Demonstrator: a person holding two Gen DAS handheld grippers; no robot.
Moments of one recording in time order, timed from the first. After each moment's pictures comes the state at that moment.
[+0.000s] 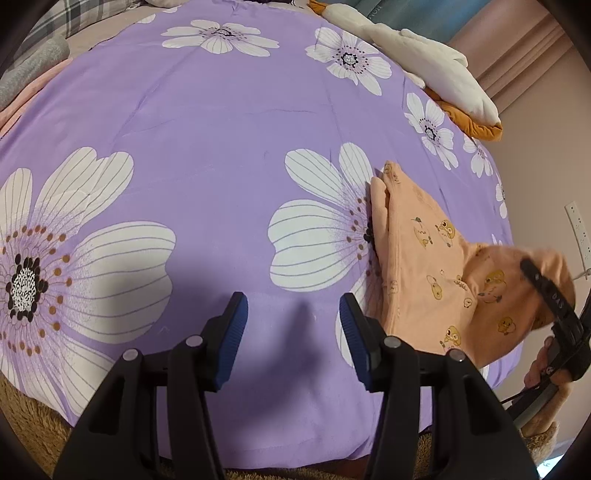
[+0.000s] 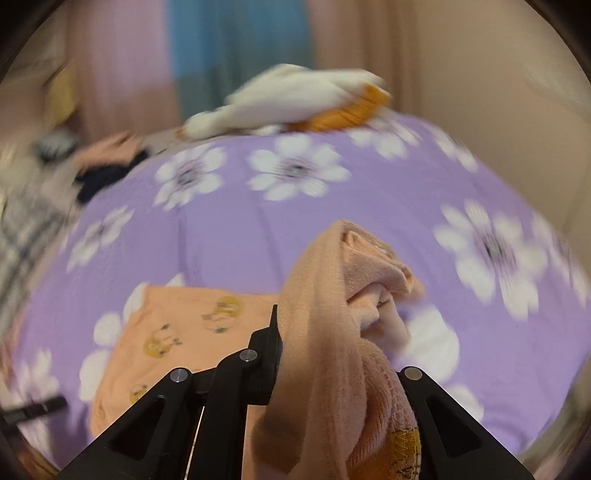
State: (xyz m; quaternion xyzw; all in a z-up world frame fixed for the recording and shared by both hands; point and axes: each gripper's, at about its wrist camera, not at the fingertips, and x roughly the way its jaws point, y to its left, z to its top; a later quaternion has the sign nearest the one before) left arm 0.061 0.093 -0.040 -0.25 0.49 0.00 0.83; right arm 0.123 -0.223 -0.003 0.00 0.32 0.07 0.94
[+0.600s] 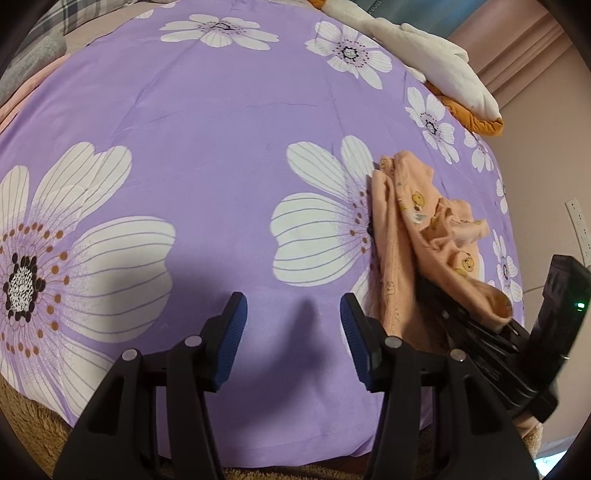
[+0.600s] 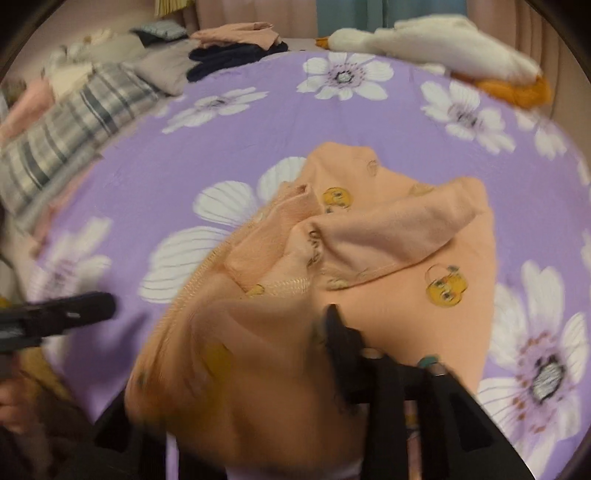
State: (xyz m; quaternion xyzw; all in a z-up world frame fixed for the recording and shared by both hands) left arm 0.062 0.088 -0.043 -0.25 0.50 0.00 0.83; right arm 0.121 -0.116 -0.069 -0.03 0.43 0.27 0.86
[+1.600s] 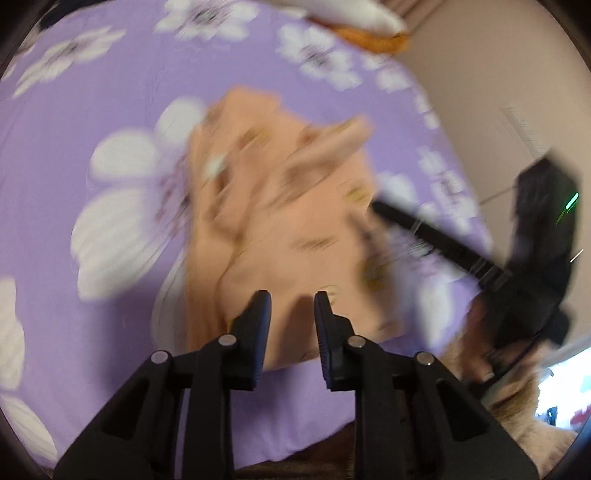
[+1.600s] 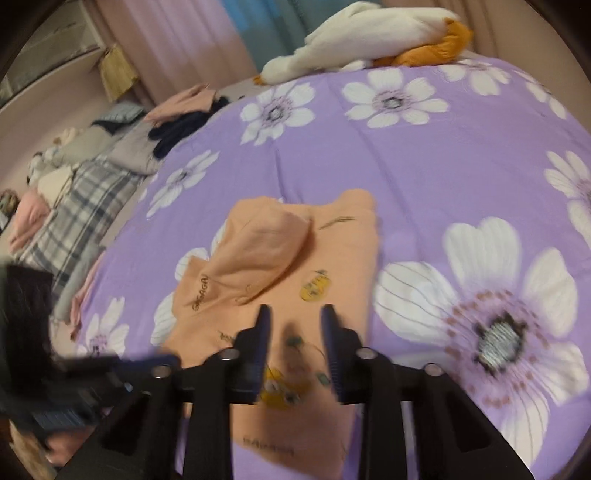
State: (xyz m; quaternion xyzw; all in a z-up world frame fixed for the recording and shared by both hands) left arm 0.095 -0.020 -0.043 -0.16 0.54 -0.16 0.81; right arm 0.144 -0.202 -0.061 0.09 0.42 0.24 0.87
